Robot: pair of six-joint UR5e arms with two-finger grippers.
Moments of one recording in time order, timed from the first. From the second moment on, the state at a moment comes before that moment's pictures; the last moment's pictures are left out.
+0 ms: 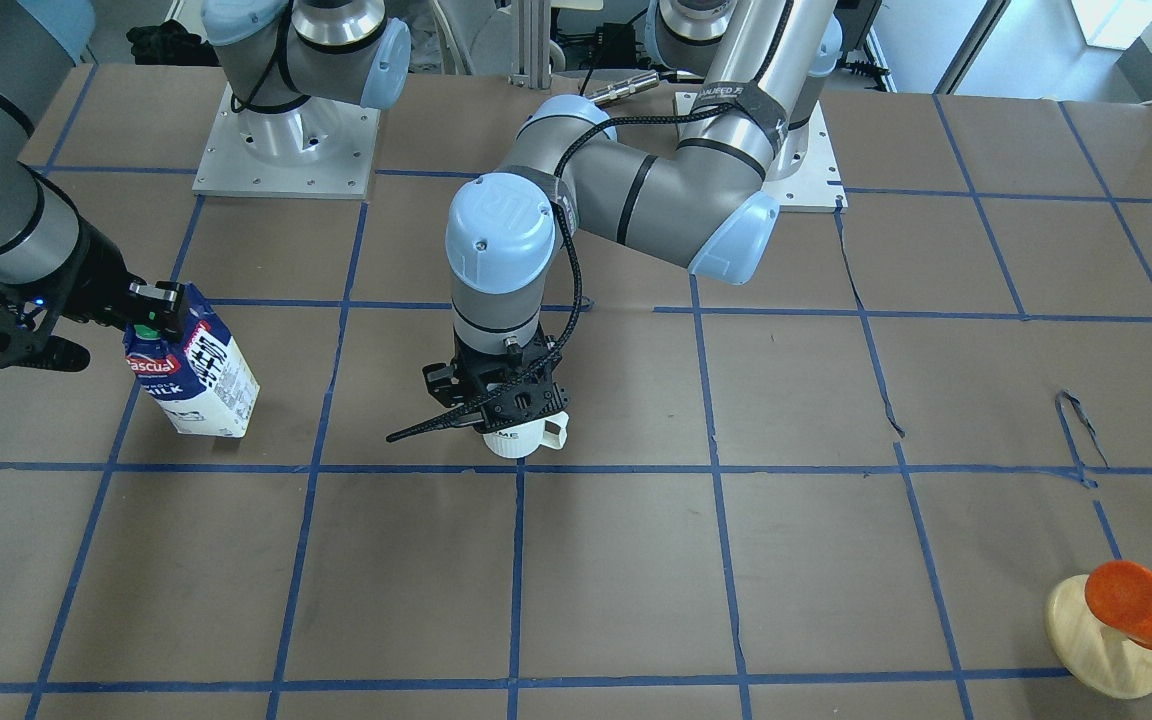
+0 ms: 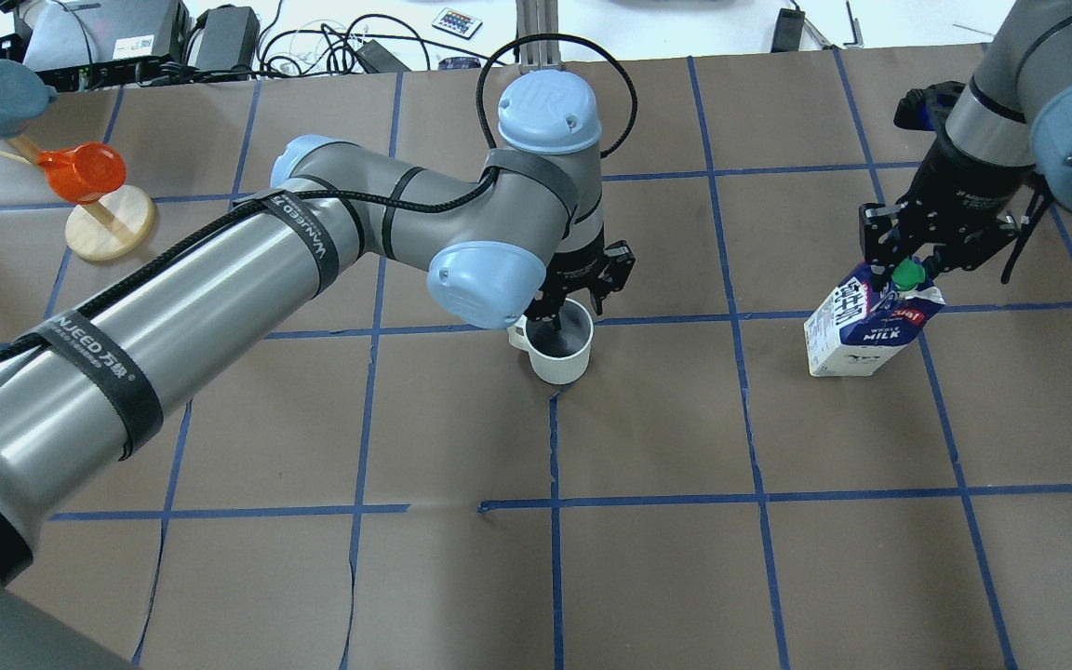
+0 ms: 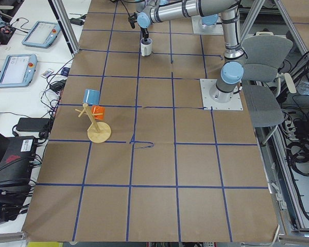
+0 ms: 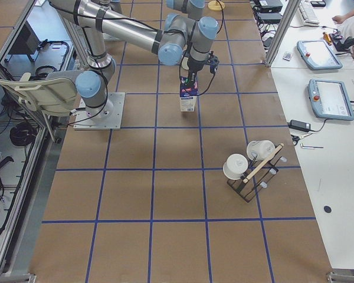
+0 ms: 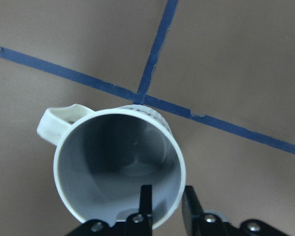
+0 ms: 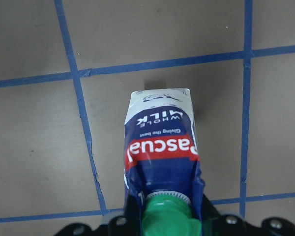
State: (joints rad) left arm -2.00 -2.03 -1.56 -1.13 1.49 -0.76; right arm 1.33 -1.46 1.71 -1.65 -1.57 -0.14
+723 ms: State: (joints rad) left arm -1.84 -1.89 -1.47 -1.36 1.48 -0.30; right arm 1.54 -1.34 1.57 -1.64 -1.50 0.07
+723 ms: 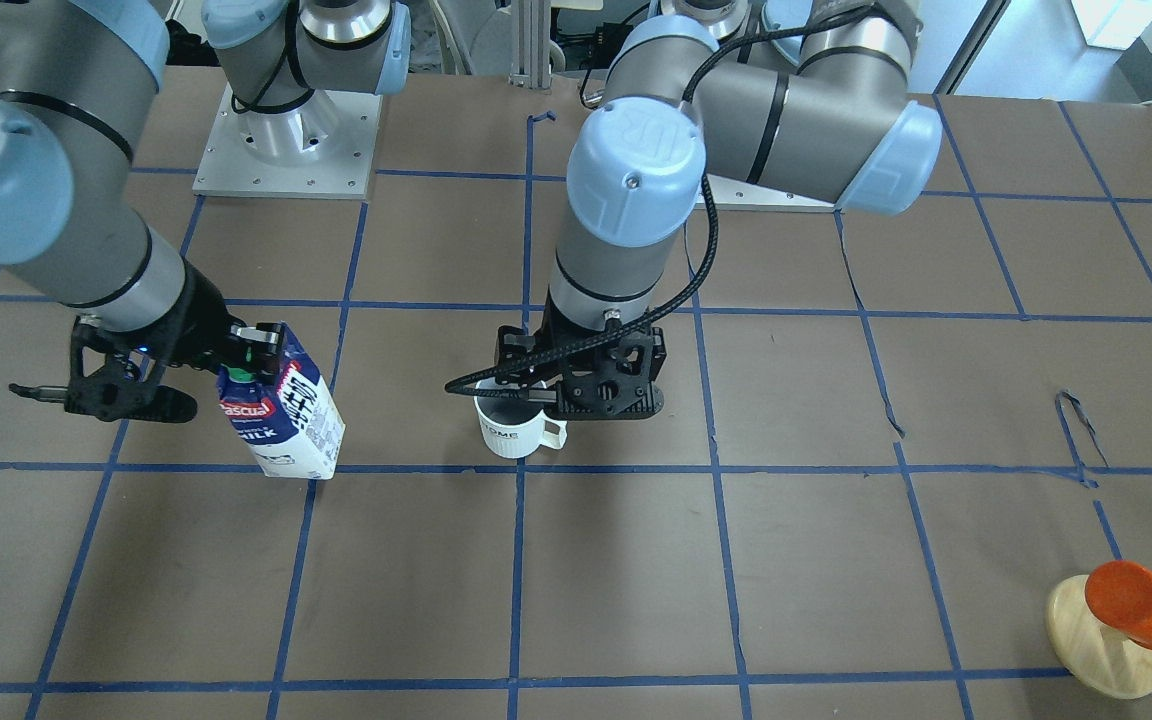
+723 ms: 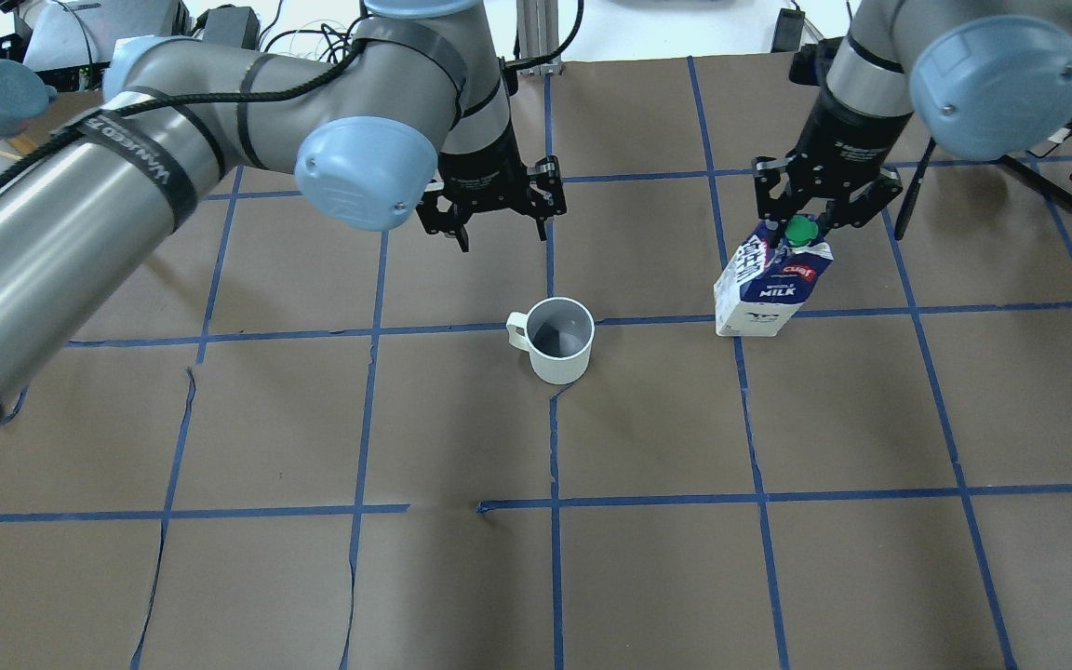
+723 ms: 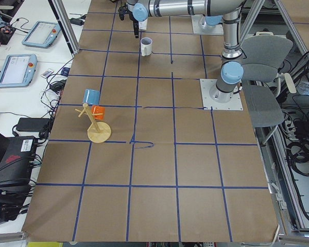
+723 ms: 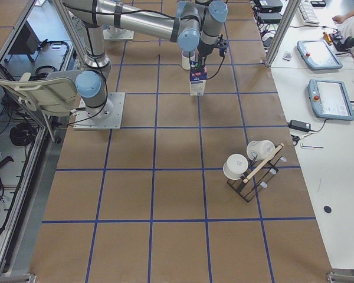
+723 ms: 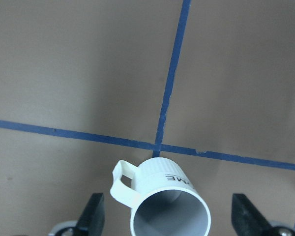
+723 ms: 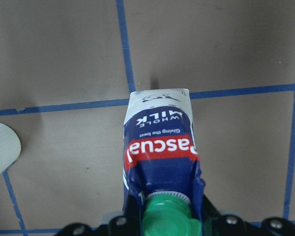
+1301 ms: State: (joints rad) left arm -1.70 -1.66 -1.50 -1.58 1.50 -0.06; right arm 1.70 -1.29 1.53 -1.65 -1.49 0.27
